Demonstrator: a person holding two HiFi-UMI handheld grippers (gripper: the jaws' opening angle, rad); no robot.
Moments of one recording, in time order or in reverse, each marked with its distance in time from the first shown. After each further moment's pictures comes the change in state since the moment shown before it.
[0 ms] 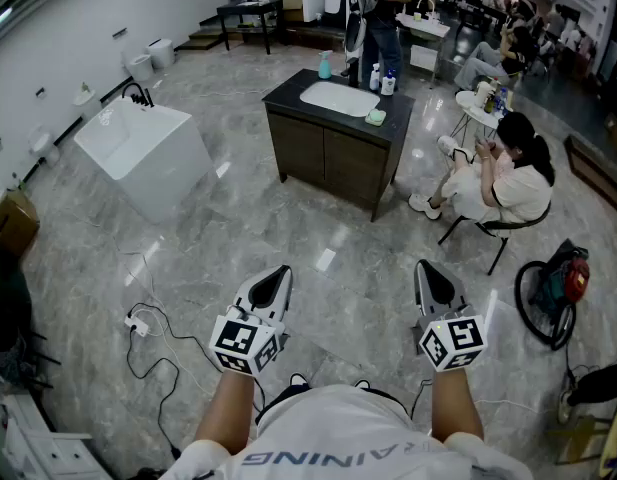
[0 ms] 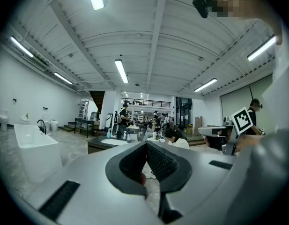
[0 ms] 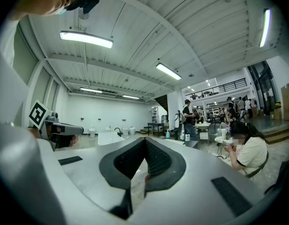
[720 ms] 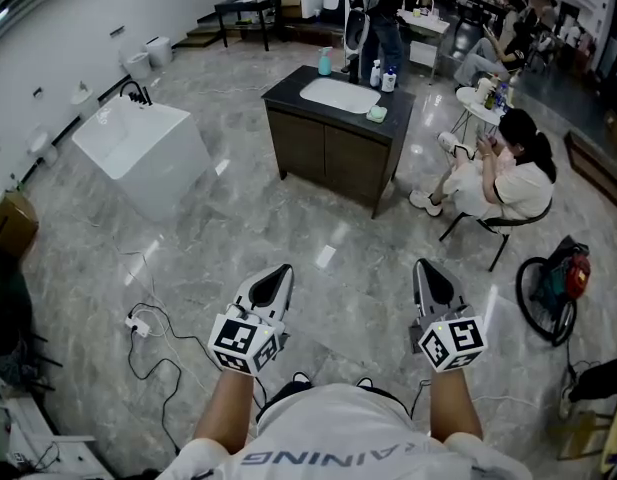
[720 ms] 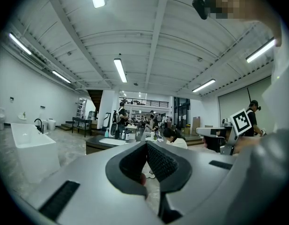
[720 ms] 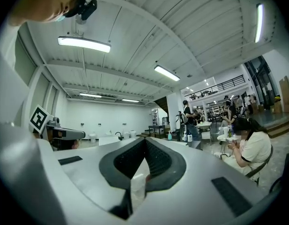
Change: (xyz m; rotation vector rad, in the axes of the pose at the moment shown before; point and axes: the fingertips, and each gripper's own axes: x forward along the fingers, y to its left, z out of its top) left arm 0.003 0.010 0.001 -0.001 0.001 -0.034; right arm 0.009 0.010 0.000 0.057 -0.042 0.007
